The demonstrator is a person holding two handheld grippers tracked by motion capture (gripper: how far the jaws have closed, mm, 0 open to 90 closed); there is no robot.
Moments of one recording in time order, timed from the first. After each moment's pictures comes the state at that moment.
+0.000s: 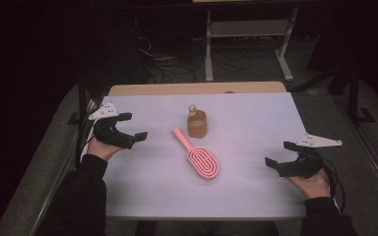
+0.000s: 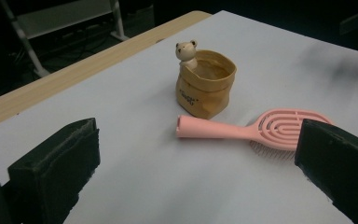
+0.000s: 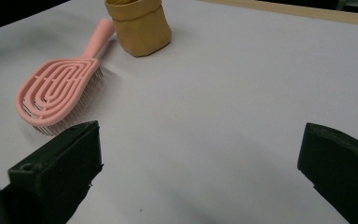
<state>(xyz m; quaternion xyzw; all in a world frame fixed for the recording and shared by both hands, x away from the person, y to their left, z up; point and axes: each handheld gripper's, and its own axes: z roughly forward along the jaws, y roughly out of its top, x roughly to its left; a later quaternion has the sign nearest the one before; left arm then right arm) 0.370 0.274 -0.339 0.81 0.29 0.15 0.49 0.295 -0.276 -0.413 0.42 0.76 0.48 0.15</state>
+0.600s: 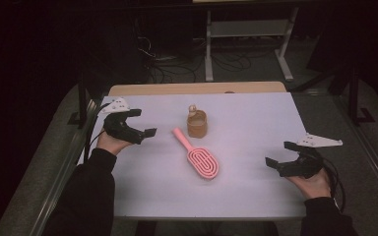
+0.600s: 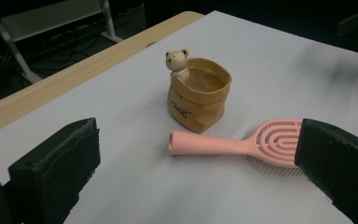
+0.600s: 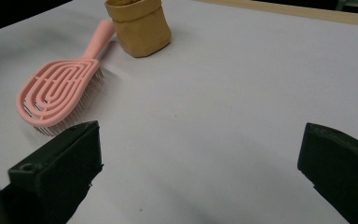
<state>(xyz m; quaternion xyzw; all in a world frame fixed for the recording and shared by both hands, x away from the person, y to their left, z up) 0.387 0.249 -0.340 0.82 0.27 0.14 0.49 0.295 -0.277 -0.412 0.42 0.76 0.48 0.15</state>
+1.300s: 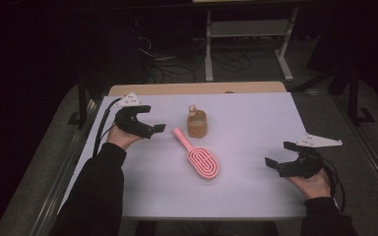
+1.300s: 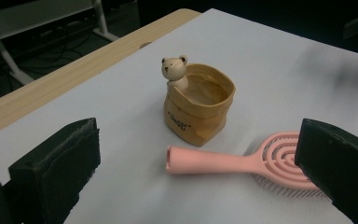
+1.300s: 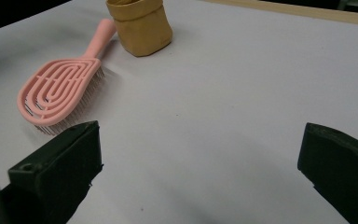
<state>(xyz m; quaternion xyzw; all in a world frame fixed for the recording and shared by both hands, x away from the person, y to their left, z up) 0.411 0.226 -0.346 0.83 0.27 0.13 0.48 0.295 -0.277 -0.412 0.42 0.76 0.48 0.15</state>
